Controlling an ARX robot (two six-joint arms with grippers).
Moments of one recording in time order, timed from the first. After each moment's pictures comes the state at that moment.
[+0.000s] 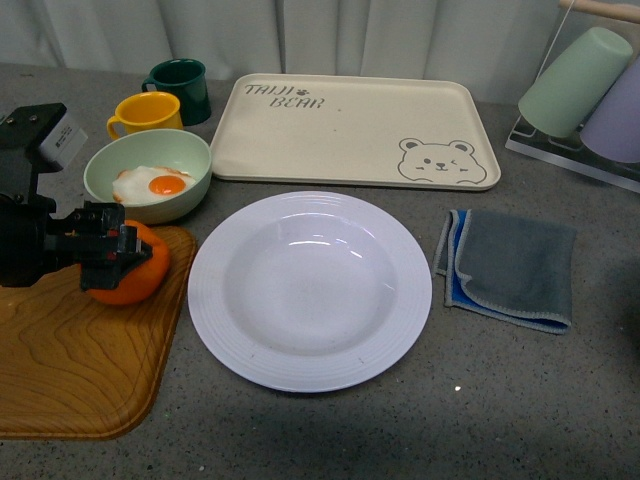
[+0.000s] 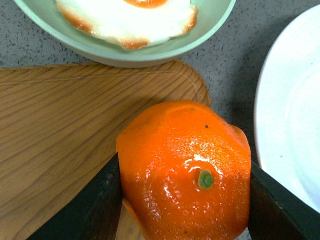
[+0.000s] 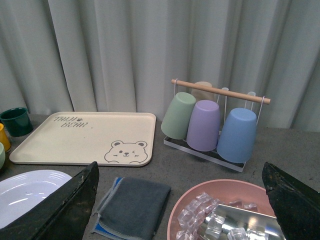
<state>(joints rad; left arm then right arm) -0.05 1.91 0.67 0.43 0.20 0.00 0.00 0.00 0.00 0.00 0.00 0.00</state>
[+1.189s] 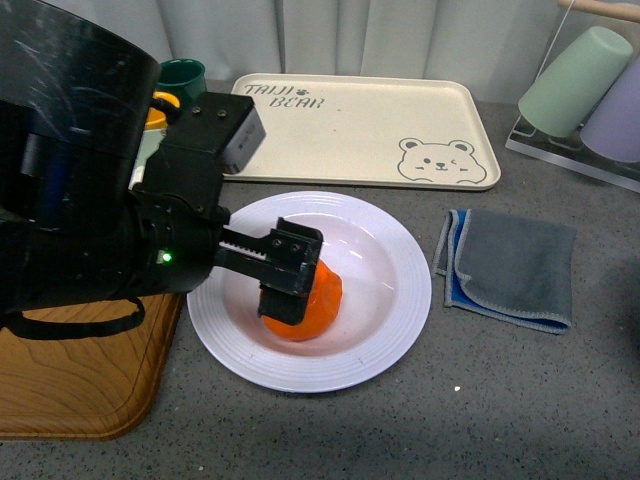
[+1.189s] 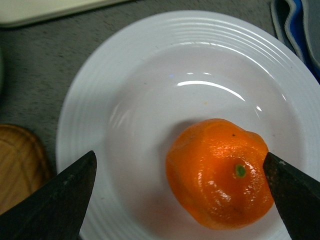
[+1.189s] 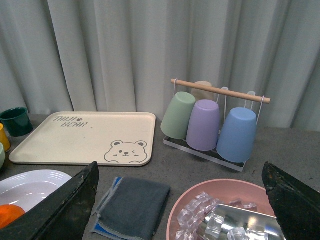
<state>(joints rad) -0.40 1.92 0.69 0.55 0.09 -0.03 0.00 0.00 0.00 0.00 0.00 0.00</state>
